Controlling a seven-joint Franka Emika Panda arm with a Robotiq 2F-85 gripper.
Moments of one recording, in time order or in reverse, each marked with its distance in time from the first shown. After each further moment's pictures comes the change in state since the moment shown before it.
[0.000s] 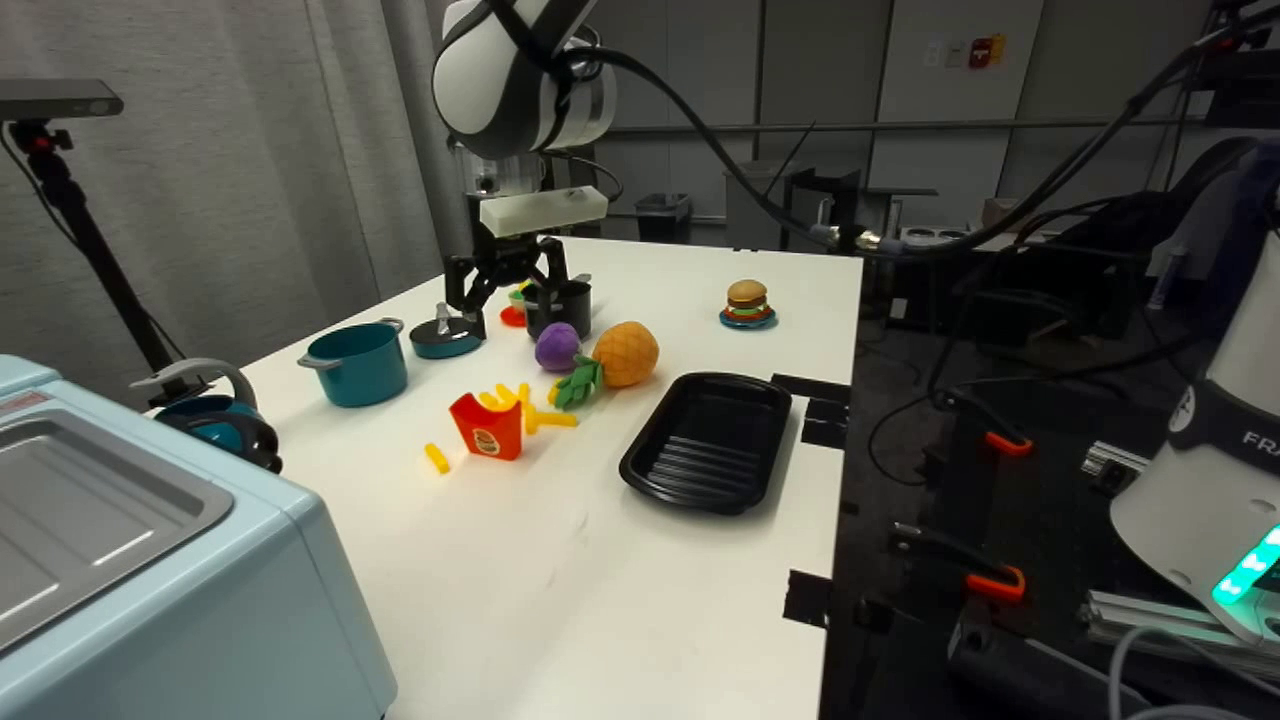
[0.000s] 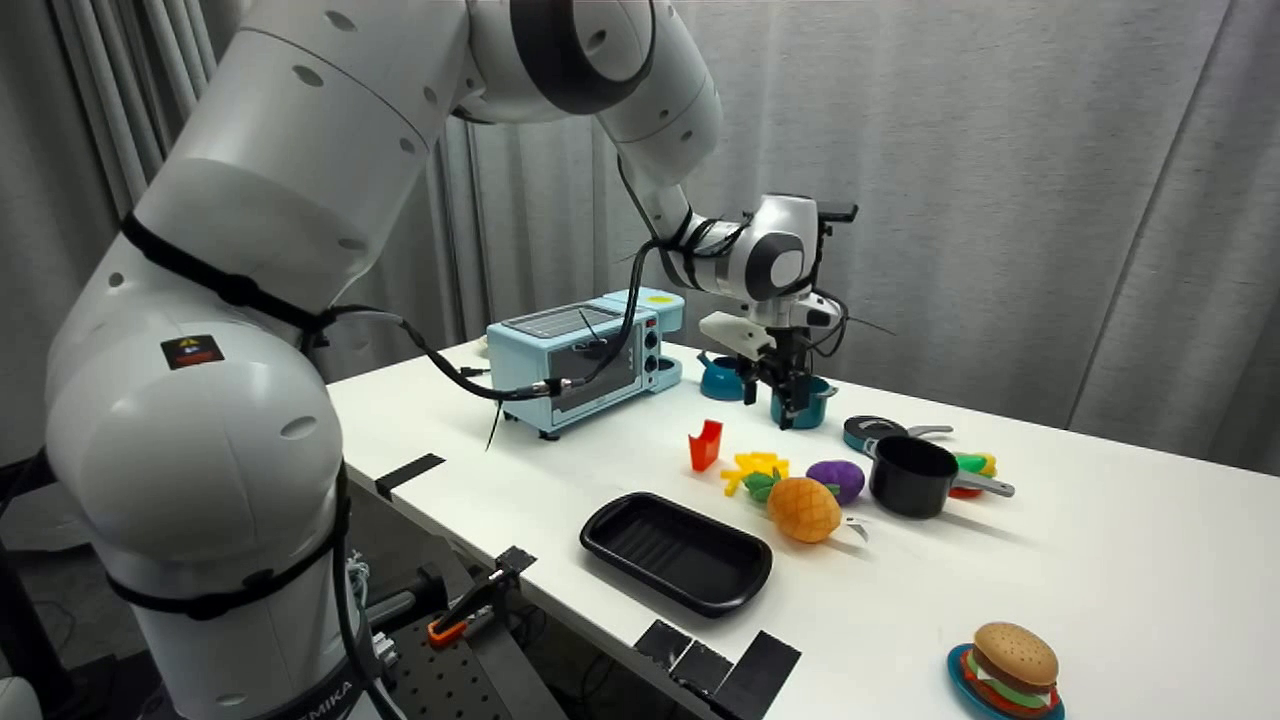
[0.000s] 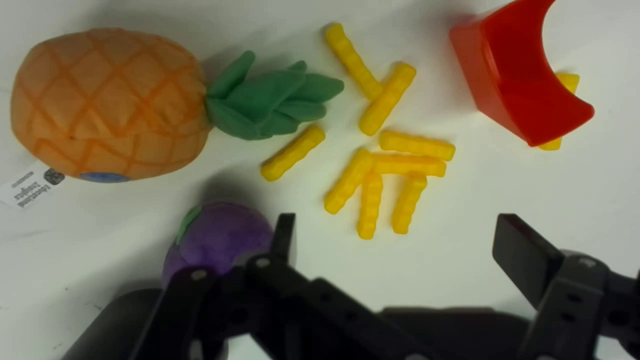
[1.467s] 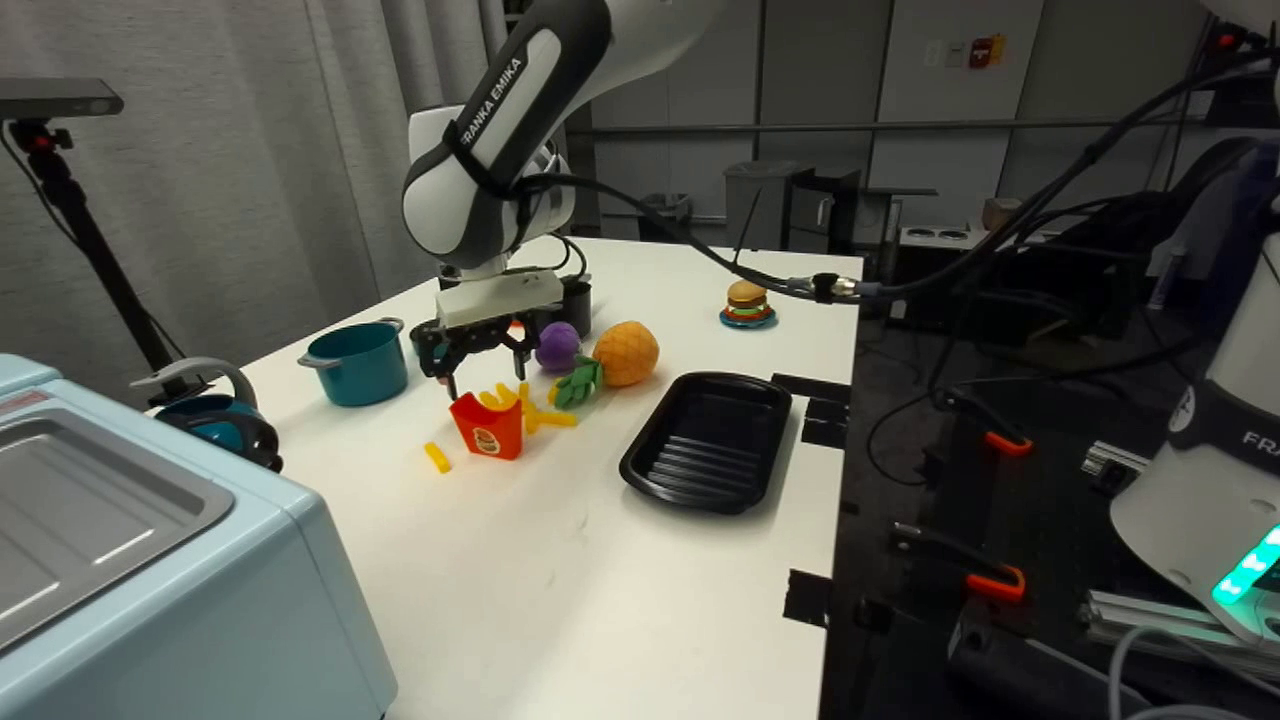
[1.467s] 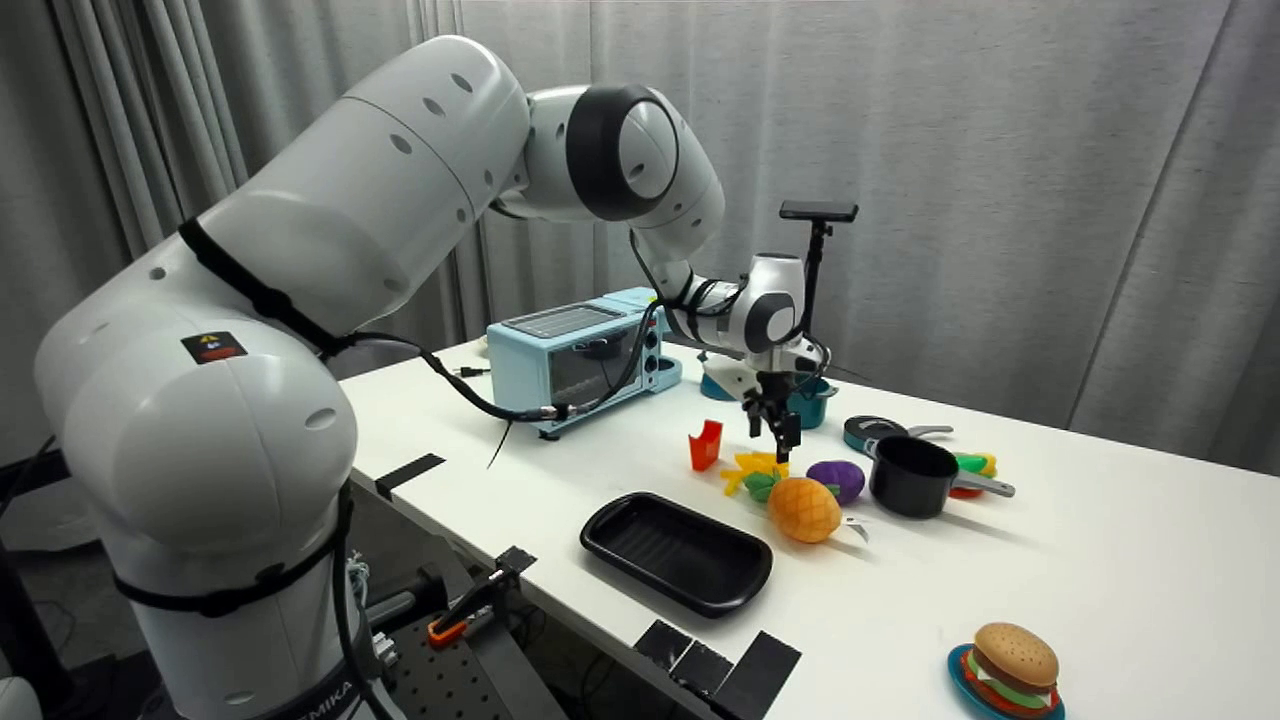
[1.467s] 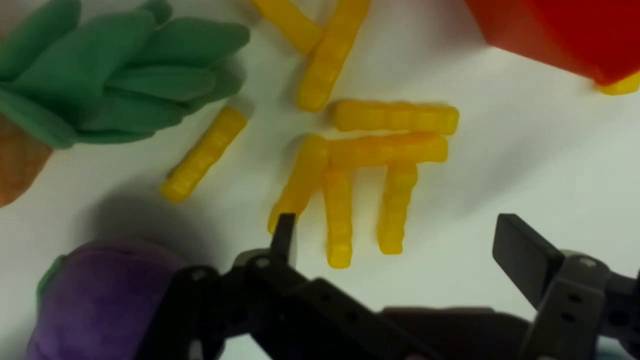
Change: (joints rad) arm 0.081 0.290 -0.058 0.263 0.000 0.044 0.191
